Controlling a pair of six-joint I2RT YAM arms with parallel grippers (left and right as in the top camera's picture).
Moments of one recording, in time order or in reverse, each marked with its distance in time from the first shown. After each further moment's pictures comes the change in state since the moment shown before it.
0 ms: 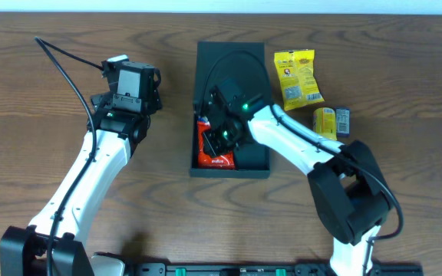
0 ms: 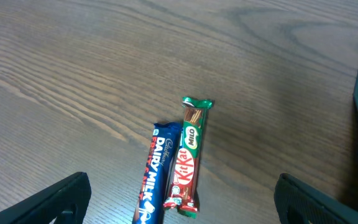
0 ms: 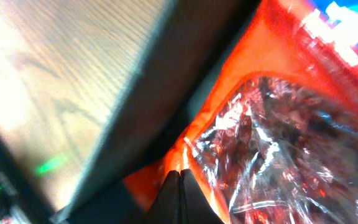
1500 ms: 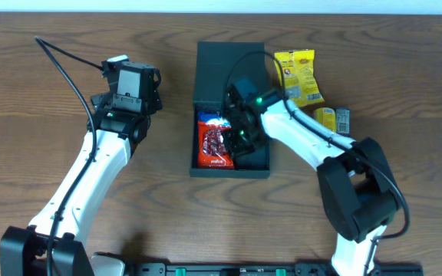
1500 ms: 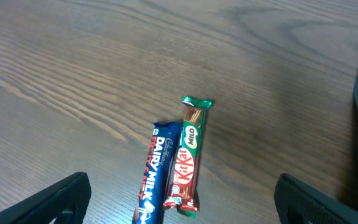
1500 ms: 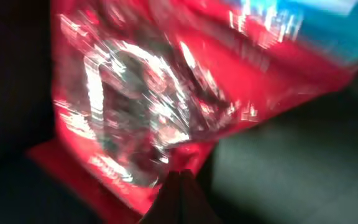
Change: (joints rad) left arm 0.000 0.000 0.000 -0.001 0.000 0.000; right arm -0.072 -0.013 -0.029 -0.141 0.140 0.003
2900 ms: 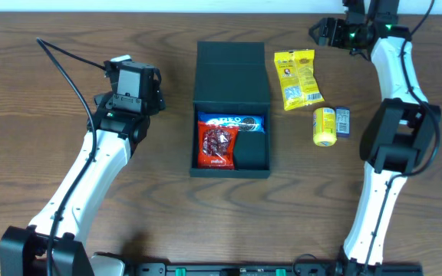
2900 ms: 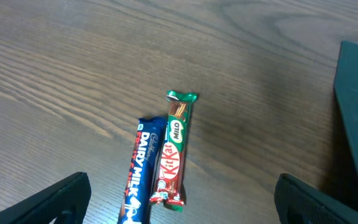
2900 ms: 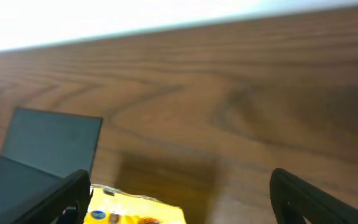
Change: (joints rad) left arm 0.000 0.000 0.000 0.003 0.061 0.000; right arm -0.686 0.528 0.830 0.238 -0.188 -0.122
